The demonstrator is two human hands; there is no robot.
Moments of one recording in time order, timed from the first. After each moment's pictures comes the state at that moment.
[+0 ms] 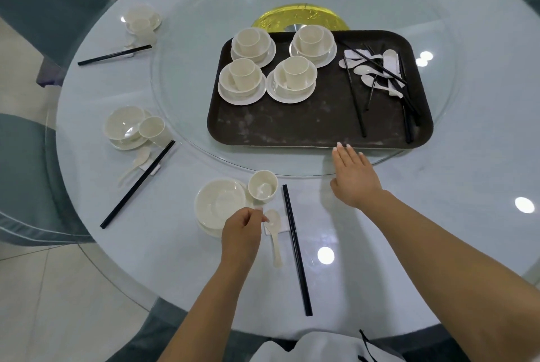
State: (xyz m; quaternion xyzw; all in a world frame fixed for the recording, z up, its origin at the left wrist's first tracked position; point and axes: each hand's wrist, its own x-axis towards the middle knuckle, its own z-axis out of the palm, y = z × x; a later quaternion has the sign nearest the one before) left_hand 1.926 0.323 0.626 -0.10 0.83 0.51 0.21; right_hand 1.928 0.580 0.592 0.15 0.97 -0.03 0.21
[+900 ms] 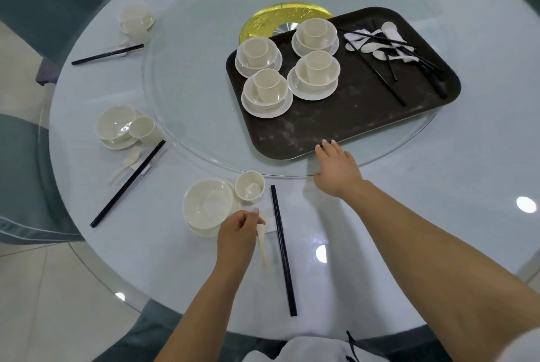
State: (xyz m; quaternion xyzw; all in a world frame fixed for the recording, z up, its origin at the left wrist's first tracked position) left_hand 1.941 0.345 0.629 -0.12 0.82 0.51 0.22; right_hand 1.909 0.585 0.602 0.16 0.96 -0.11 0.20
